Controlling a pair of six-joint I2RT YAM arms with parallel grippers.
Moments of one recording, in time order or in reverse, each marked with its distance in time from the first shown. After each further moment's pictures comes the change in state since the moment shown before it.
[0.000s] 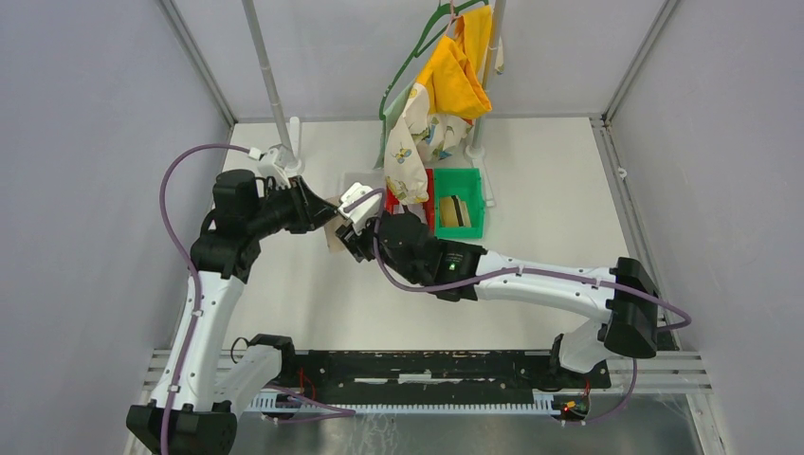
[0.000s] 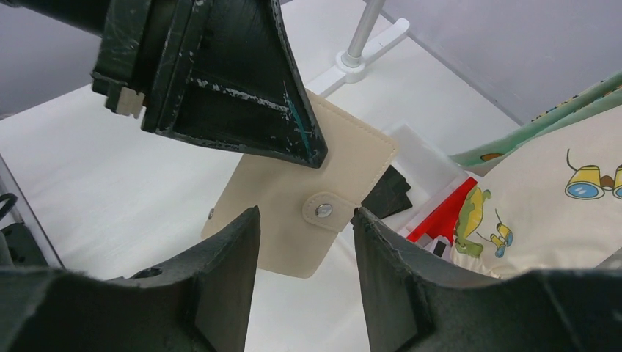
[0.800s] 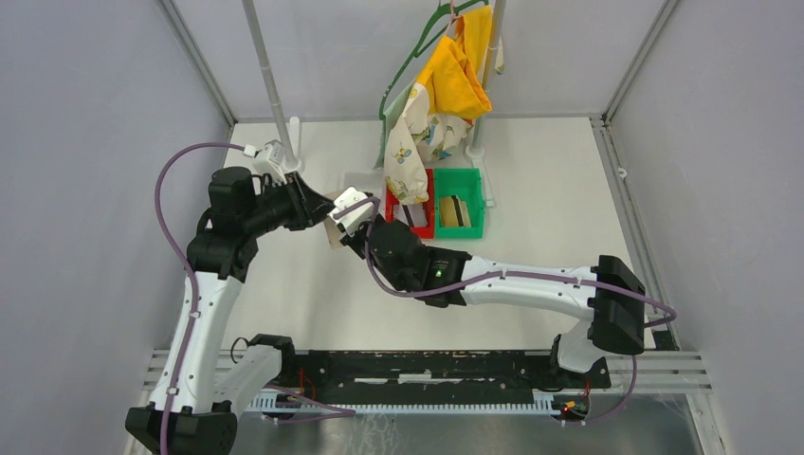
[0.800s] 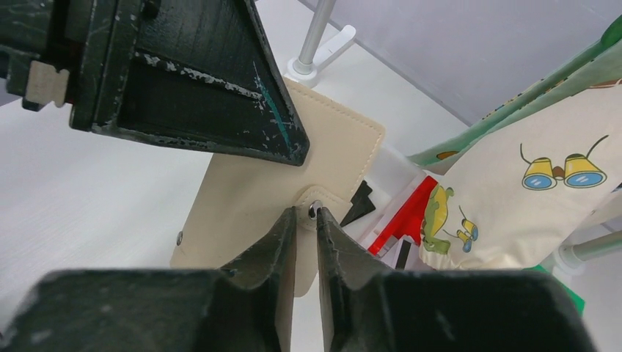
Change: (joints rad) left arm 0.000 0.000 0.038 -0.011 0.003 -0.054; right arm 0.027 0.066 -0.002 0.097 0.183 -0.079
